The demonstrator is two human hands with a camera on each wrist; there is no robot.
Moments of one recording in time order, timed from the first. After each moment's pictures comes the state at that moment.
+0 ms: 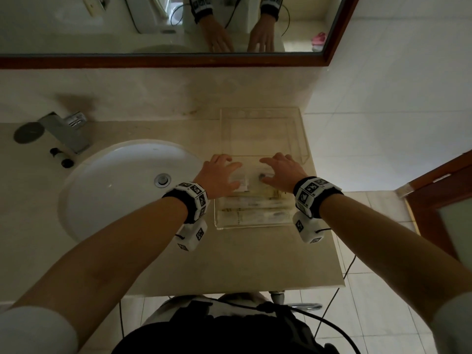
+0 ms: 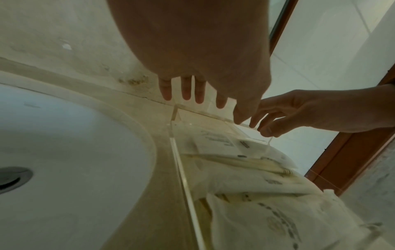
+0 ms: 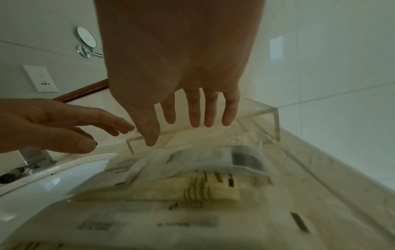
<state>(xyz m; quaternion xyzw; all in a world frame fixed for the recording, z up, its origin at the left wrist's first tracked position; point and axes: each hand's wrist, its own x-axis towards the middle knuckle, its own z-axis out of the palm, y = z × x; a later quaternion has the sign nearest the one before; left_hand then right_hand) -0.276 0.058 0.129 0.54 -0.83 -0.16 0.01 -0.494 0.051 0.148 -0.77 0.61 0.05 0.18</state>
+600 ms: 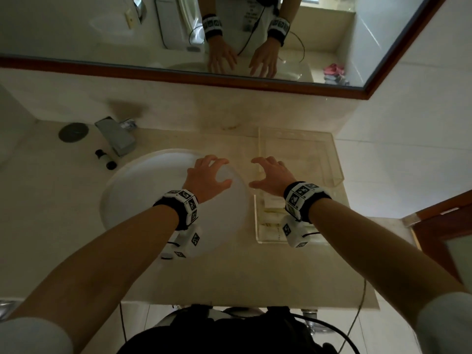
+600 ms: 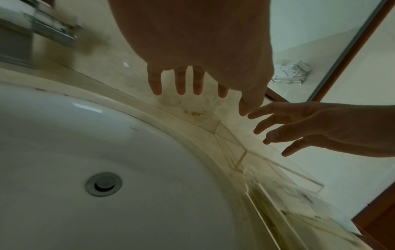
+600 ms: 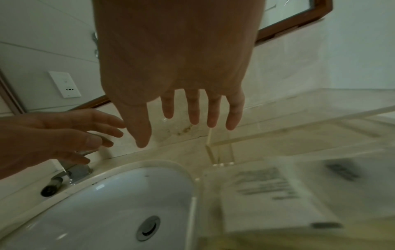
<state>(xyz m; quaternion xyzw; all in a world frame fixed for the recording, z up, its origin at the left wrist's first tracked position) -0.142 0.063 0.150 0.65 -0.73 -0.19 0.13 -0.354 0.039 0.178 -0.75 0.62 0.00 0.24</state>
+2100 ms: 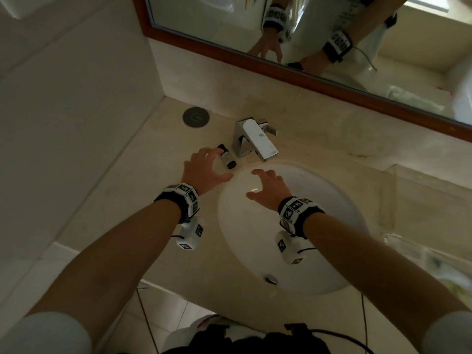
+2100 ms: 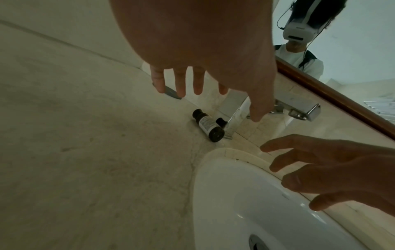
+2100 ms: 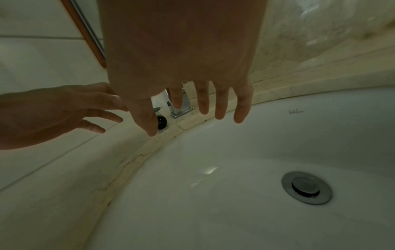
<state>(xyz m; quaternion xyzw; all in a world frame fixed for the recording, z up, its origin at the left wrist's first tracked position) 0.194 0.070 0.106 0.79 -0.56 -0.20 0.19 -0.009 0.023 0.120 -0.79 0.54 0.07 0.28</state>
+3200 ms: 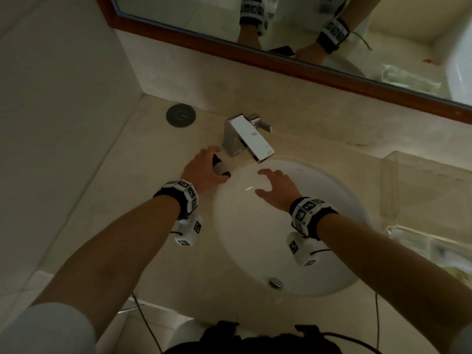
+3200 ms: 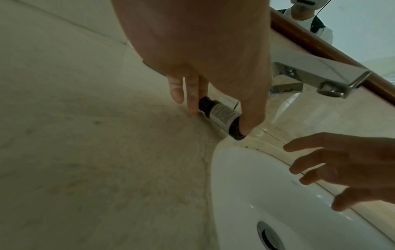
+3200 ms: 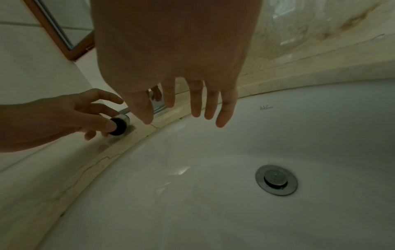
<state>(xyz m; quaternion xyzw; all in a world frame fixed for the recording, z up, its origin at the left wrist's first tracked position) 0.201 0.026 0.078 0.74 -0.58 -0.30 0.18 -0.032 0.001 0.108 -0.77 0.56 0.07 0.31</state>
